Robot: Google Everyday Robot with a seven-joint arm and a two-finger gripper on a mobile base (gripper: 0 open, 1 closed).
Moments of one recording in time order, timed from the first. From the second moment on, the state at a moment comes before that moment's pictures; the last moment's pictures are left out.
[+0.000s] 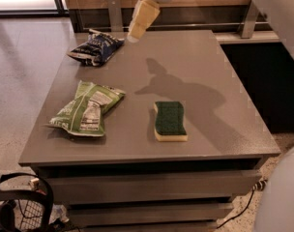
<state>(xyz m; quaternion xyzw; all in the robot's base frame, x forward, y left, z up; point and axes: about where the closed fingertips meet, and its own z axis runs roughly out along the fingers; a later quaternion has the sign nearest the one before) 0.693 0.008 1.018 -0.64 0.66 0.00 0.39</state>
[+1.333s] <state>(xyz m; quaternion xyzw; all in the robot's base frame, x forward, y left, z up) 0.779 0.121 0.942 -0.63 0.65 0.08 0.42</state>
